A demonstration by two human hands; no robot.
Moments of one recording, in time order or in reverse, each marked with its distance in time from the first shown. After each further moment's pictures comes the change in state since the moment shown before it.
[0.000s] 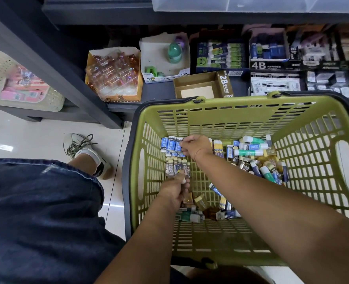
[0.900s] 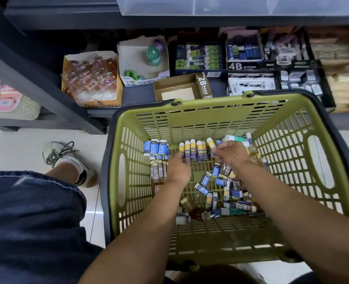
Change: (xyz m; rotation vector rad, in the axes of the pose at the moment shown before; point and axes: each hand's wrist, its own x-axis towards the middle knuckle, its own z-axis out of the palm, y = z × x) left_hand 0.021 0.013 0.065 0.831 0.031 0.575; right_hand -0.004 0.026 -0.133 -0.052 0.190 0.038
